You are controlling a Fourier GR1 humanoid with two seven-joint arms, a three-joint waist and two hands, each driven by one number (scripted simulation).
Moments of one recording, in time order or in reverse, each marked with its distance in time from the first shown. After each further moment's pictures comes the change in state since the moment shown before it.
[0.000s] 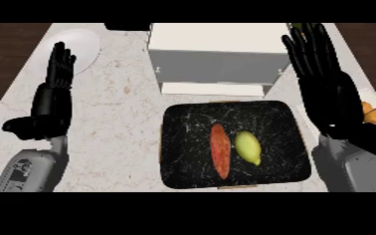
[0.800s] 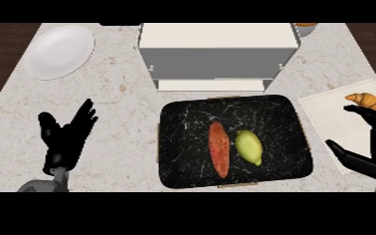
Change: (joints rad) left arm 0.191 -0.004 -0.026 0.175 0.184 -0.187 0.335; right arm 0.305 -0.147 -0.306 0.450 0.122 0.143 -0.610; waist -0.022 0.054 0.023
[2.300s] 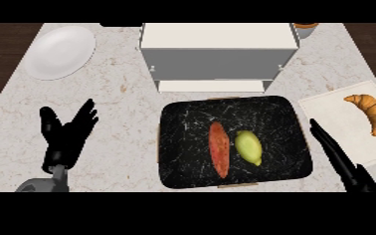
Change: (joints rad) left arm -0.007 -0.028 0.048 -0.011 -0.029 -0.052 0.081; right arm 0.364 0.048 0.345 -0.780 0.592 -0.203 0.676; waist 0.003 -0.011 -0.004
